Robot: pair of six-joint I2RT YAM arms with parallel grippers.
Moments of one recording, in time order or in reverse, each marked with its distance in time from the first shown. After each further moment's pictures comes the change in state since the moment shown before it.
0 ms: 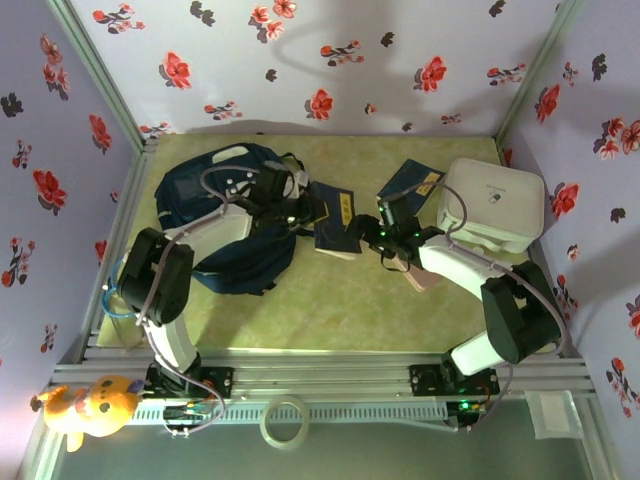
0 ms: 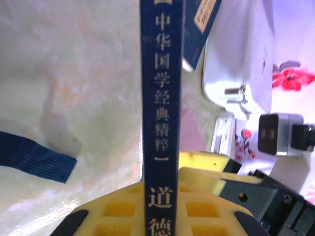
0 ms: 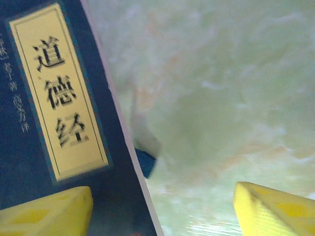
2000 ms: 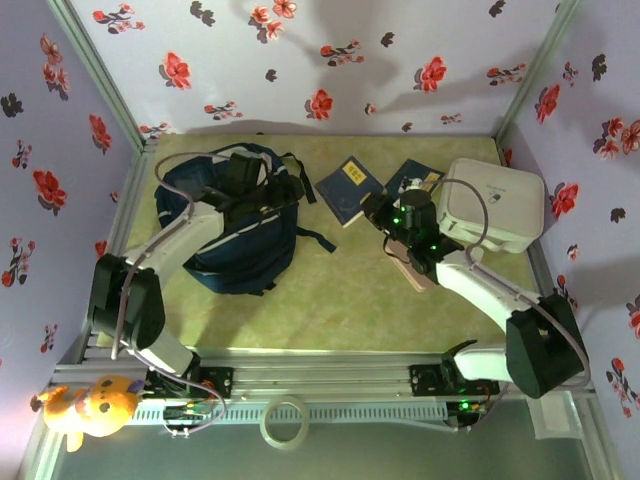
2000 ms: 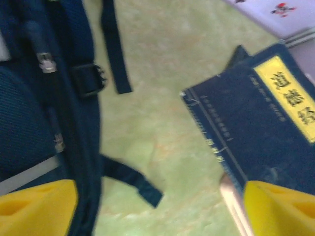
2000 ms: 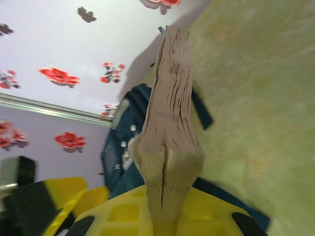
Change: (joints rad) left arm 0.081 -0.205 0.021 -0.275 -0.372 0.215; right arm -0.025 -0.217 -0.089 0.308 0.060 0.142
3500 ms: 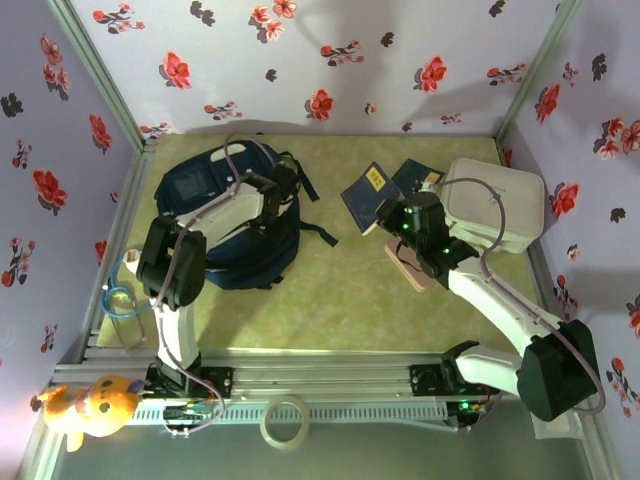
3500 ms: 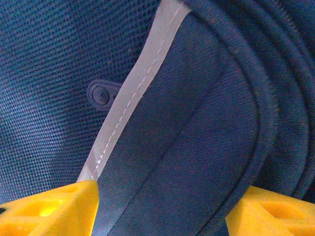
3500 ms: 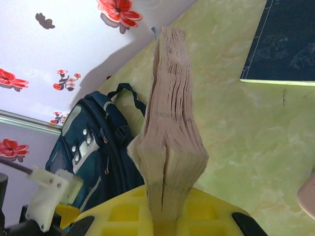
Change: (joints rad) left arm -0.099 0.383 0.304 -0.566 -0.460 0.632; right arm -0.005 -0.111 0.023 -0.232 0.143 -0.124
